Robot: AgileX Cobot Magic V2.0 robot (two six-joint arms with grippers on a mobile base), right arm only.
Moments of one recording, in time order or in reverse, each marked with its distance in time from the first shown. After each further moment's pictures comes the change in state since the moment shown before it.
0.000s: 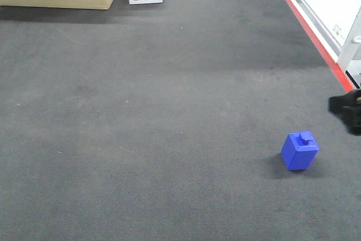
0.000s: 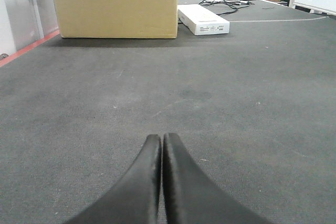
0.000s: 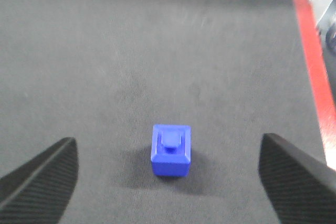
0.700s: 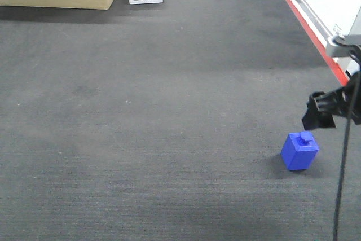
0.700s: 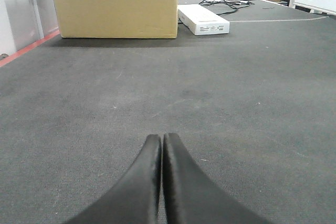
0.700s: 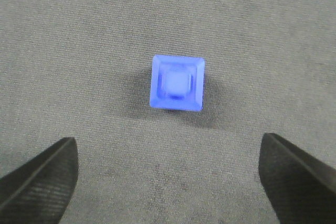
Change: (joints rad) arm 0.000 0.472 -0.342 -0.026 0.410 0.008
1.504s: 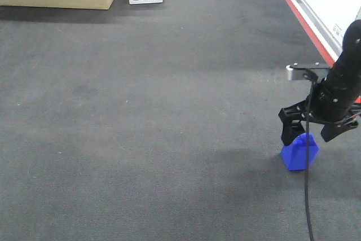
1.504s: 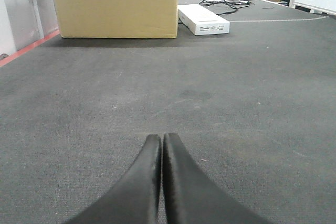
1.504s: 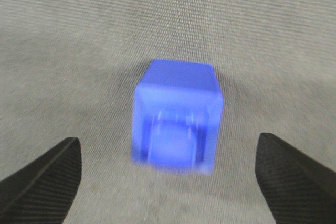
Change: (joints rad) arm 0.000 0.404 -0.180 0.001 0.101 -0.026
